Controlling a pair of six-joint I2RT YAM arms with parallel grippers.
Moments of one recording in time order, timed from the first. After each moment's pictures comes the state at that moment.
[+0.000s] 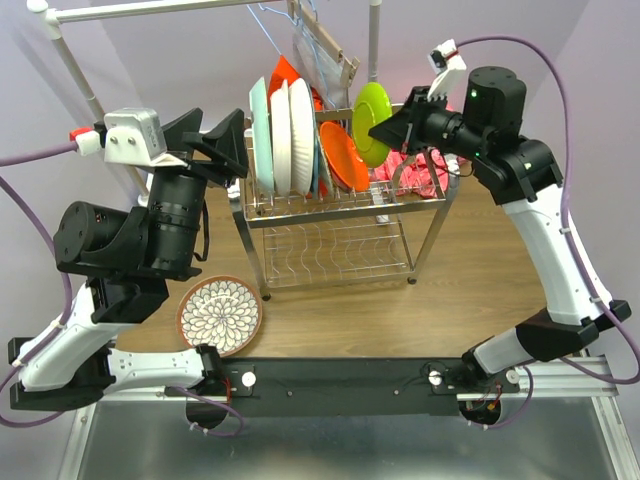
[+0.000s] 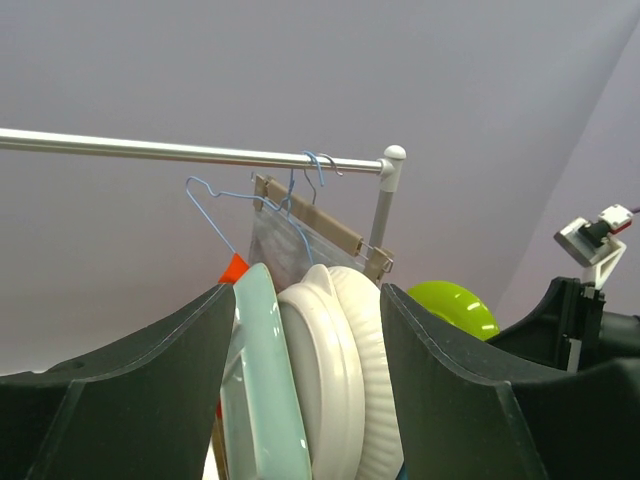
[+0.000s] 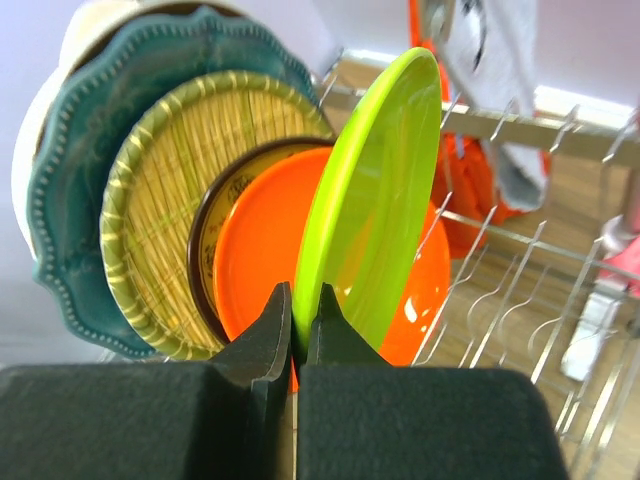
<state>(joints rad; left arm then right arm) -1.17 0.99 1.62 0.04 -0.86 0.28 0.50 1.49 1.99 -0.72 -0.33 0.36</state>
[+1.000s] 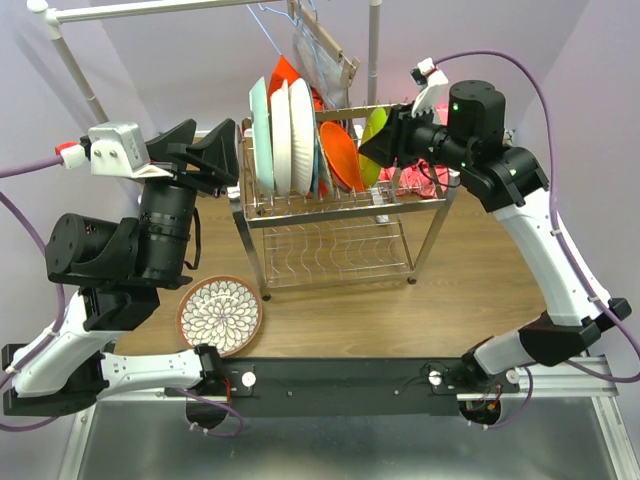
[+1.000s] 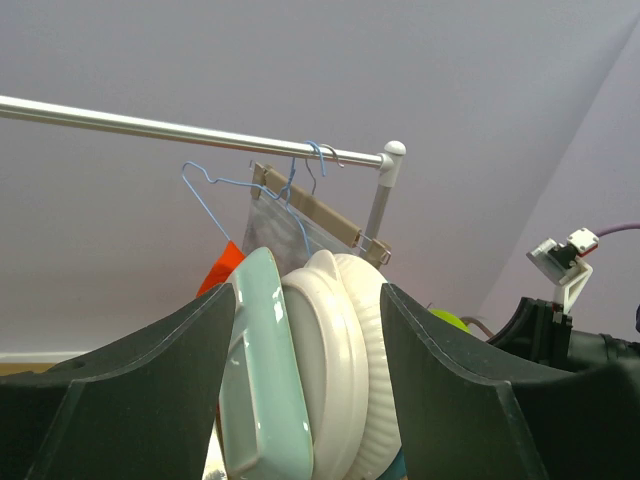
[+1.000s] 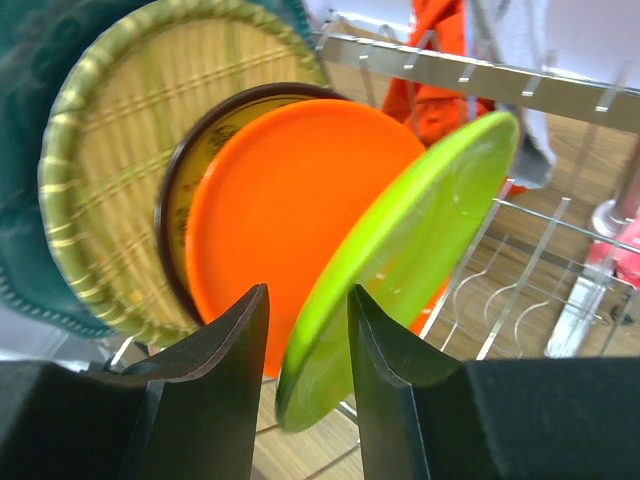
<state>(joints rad) -1.17 0.92 1.54 0.04 -0.87 0.22 0.54 1.47 1.90 -0.71 -0.28 0.29</state>
